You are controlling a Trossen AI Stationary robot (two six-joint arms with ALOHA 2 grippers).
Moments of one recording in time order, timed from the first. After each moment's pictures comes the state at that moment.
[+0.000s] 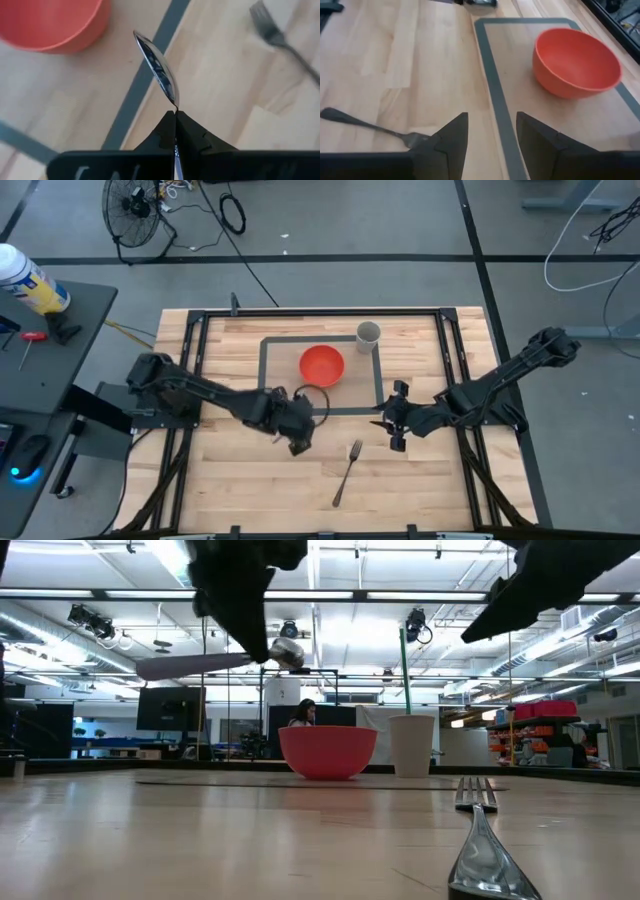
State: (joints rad) left arm -0.31 1.75 1.41 -0.87 -0.35 -0.70; right arm 0.48 1.14 0.69 -0.28 0.52 0.33
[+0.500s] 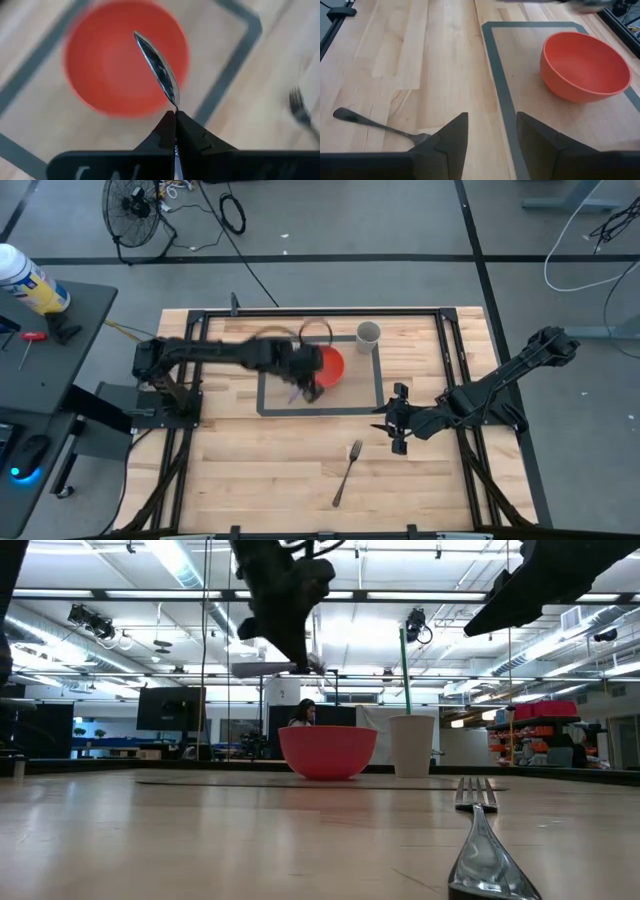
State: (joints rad) left arm 0.06 1.73 1.48 -0.83 -0.18 -0.51; right arm 0.51 1.14 0.69 -0.26 0.52 0.33
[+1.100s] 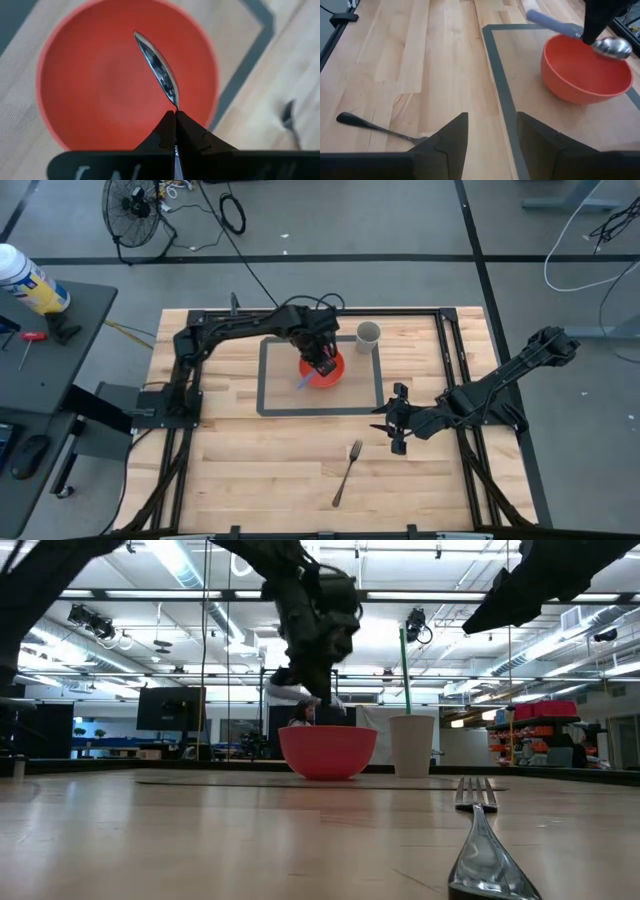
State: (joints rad) left arm 0.33 2.05 1.77 -0.97 0.21 -0.34; right arm 0.51 1.14 0.69 -0.25 0.52 0.34
